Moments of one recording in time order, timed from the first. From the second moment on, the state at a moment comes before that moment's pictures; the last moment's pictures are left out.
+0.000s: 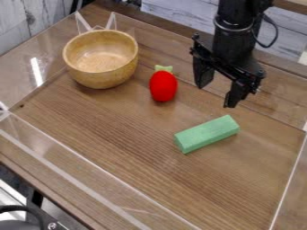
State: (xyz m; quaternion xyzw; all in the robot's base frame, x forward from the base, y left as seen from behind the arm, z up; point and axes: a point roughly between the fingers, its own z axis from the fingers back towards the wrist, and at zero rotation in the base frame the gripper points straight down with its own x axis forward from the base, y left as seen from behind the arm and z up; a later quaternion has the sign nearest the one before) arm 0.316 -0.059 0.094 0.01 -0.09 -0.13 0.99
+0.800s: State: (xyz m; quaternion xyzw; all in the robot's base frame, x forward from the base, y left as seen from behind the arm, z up) arm 0.303 -0.068 0.034 -0.03 -0.03 -0.25 0.97
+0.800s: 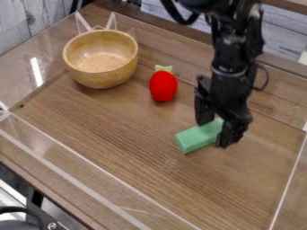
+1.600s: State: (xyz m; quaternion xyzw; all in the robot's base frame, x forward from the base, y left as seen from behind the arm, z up) arm 0.285 -0.073 0.017 -0.05 0.01 -0.27 0.96
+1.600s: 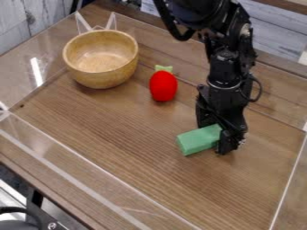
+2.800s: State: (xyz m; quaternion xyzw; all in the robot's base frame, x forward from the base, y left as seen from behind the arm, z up) arm 0.275 -0.052 0.019 -0.05 0.04 -0.23 0.97
